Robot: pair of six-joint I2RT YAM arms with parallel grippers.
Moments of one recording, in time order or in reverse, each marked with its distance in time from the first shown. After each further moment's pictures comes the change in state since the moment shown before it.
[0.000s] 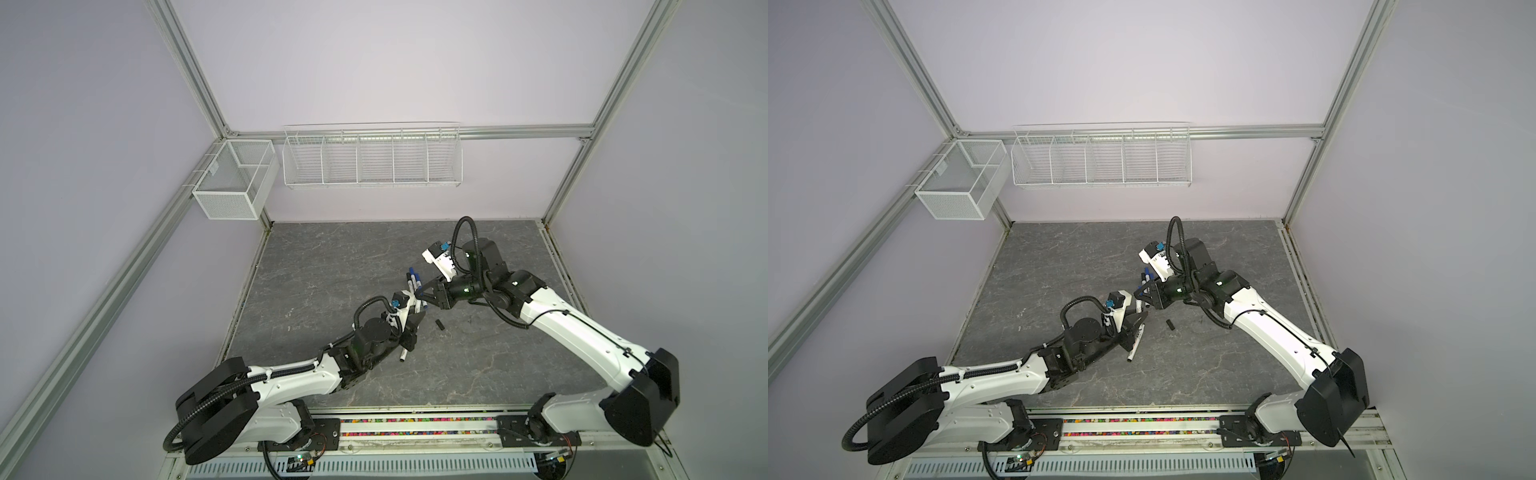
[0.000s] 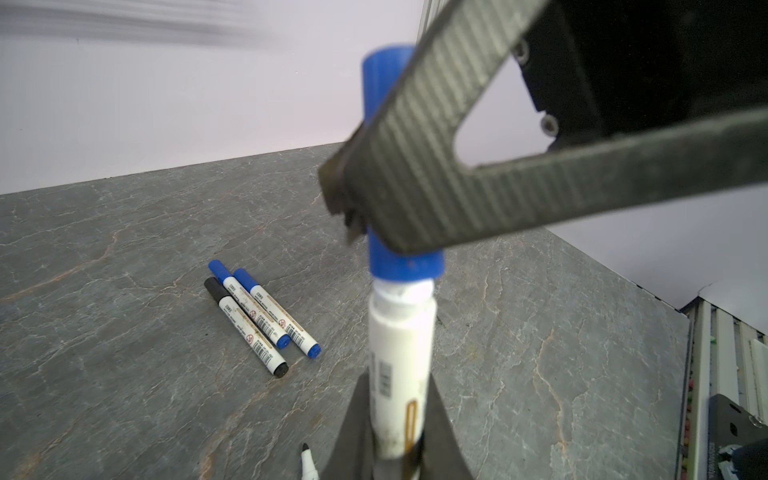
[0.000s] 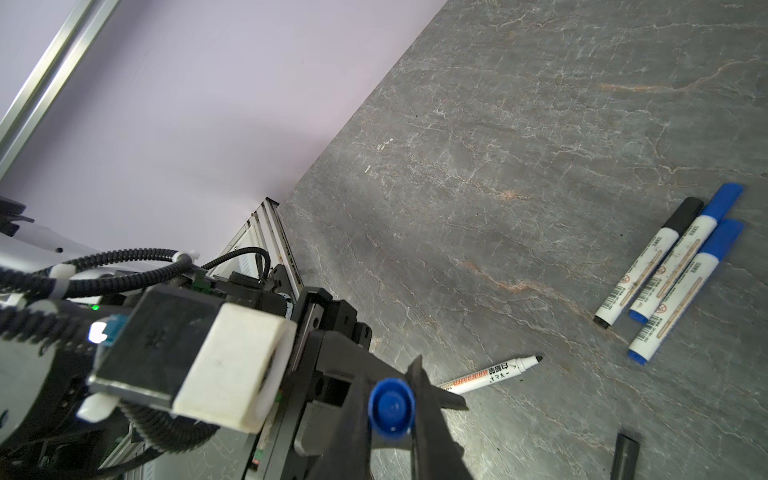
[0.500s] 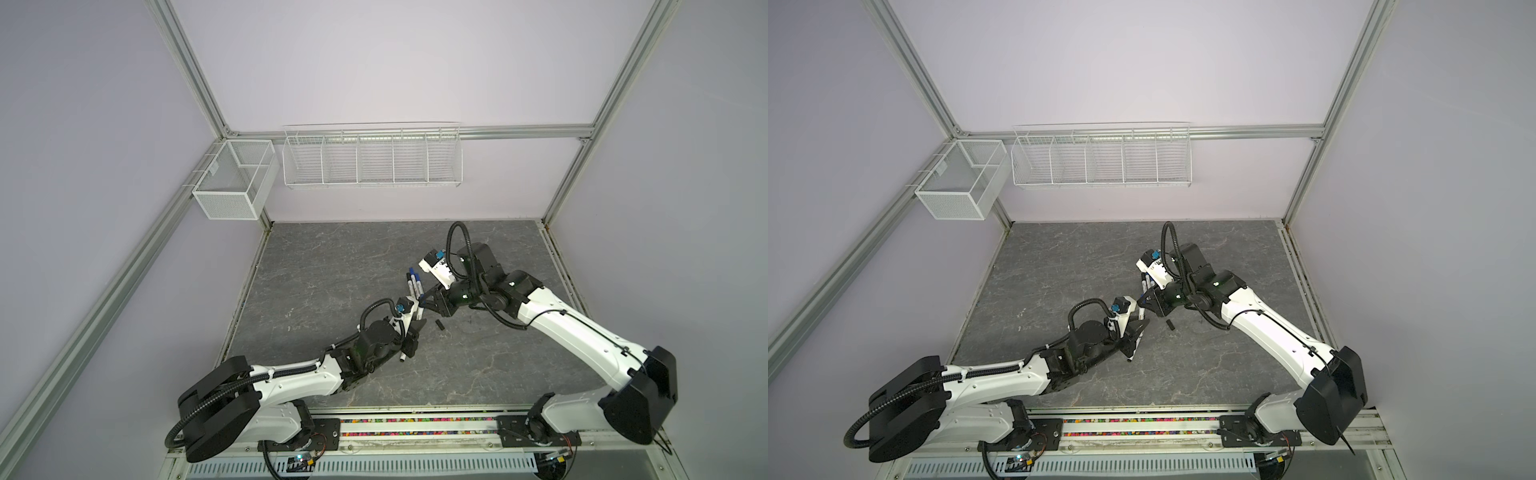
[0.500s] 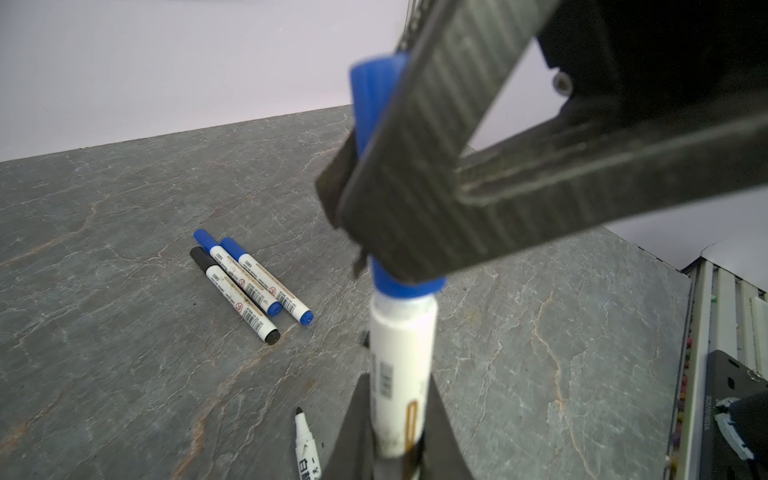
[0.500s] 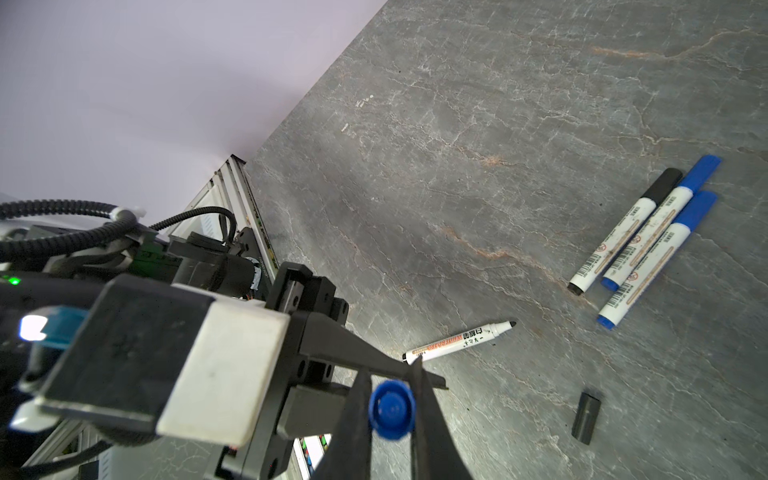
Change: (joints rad) left arm -0.019 0.011 0.000 -0.069 0.008 0.002; right arm 0.031 0.013 0.011 -0.114 0.080 -0.119
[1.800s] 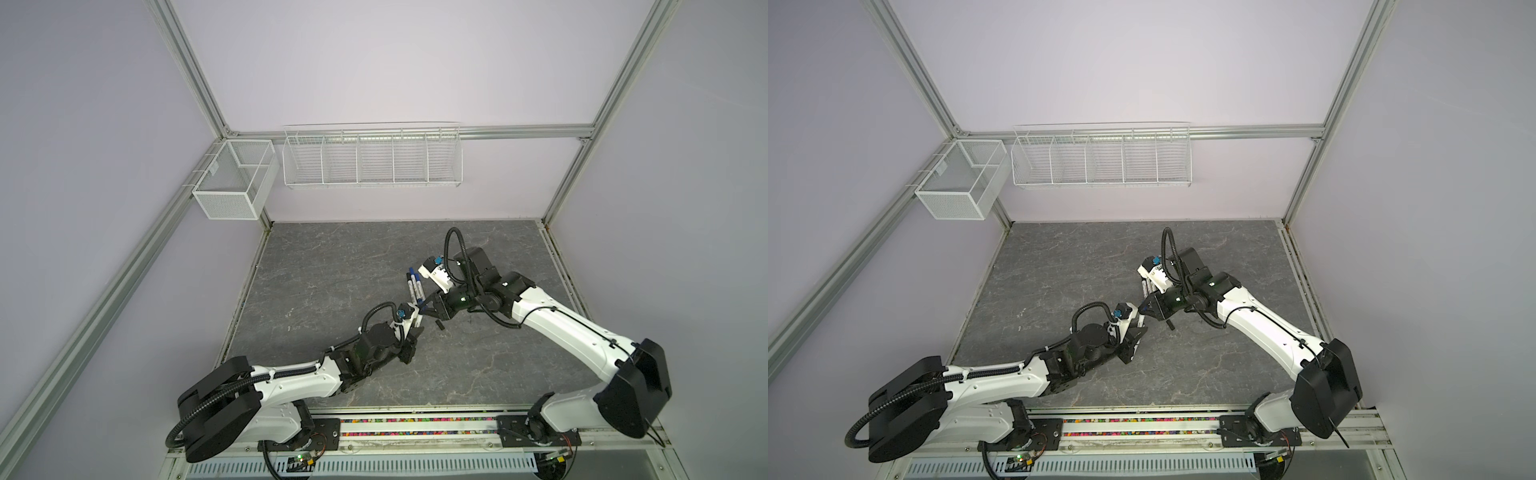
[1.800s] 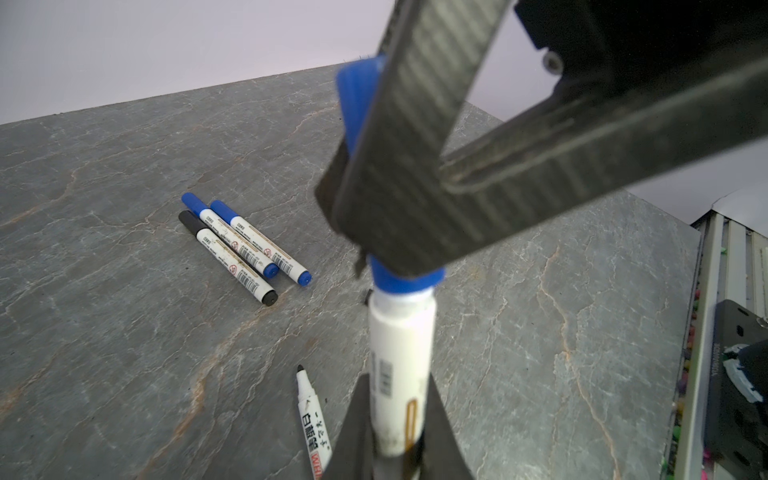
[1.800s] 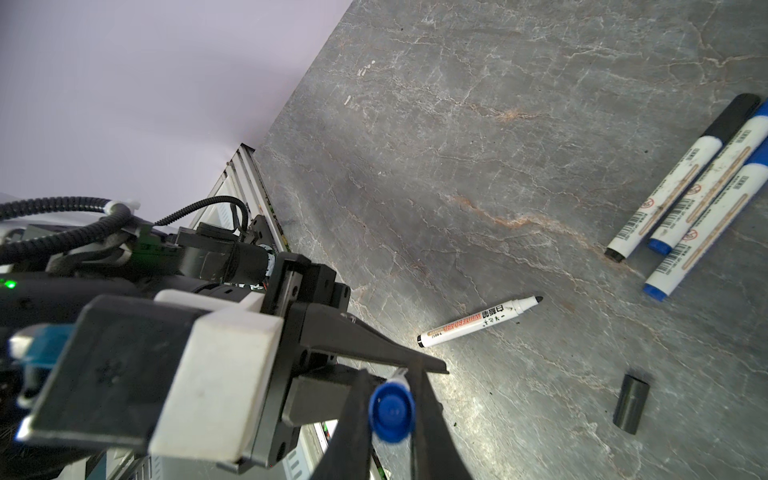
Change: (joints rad) left arm -0.001 -0.003 -0.029 -0.044 0.031 0.018; right arm -0.023 0.031 -0.059 0.016 -0.091 0.051
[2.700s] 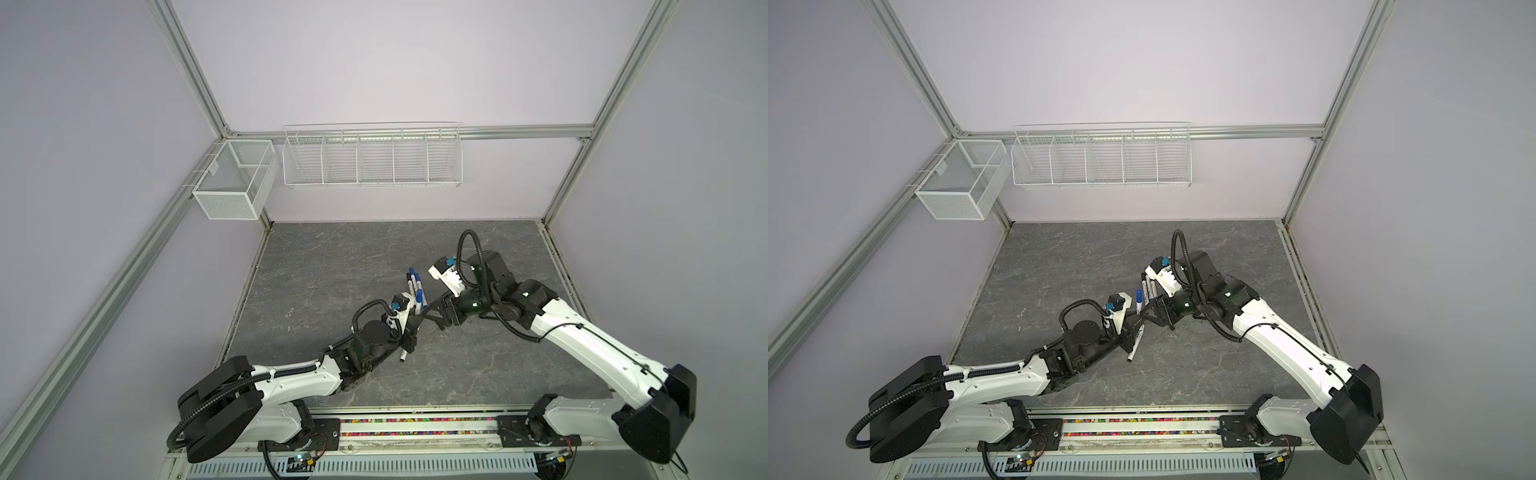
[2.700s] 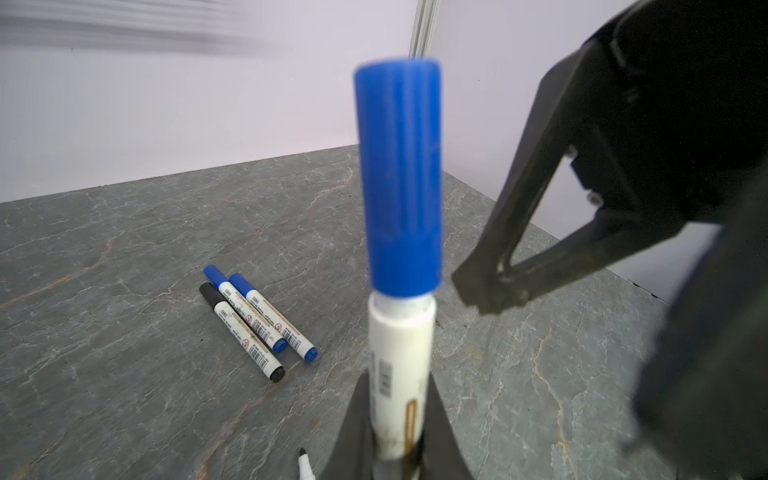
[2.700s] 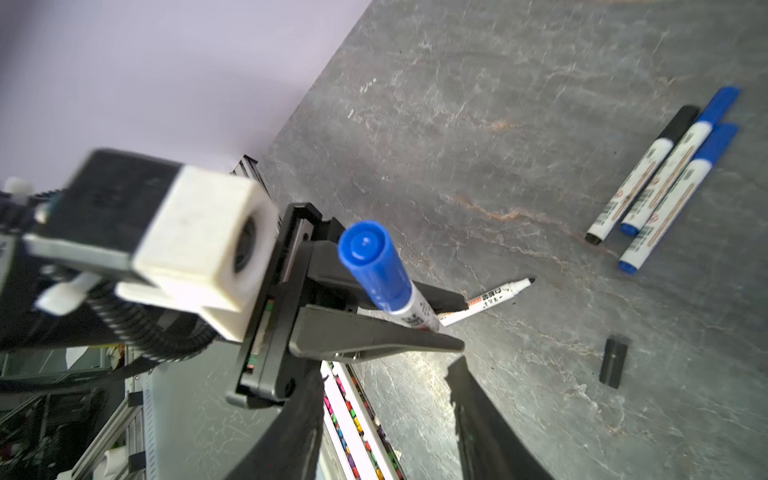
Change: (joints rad) left arm 0.015 0.006 0.001 0.185 -0.035 0.000; right arm 0.011 -0.154 -0.016 -0.043 0.077 0.040
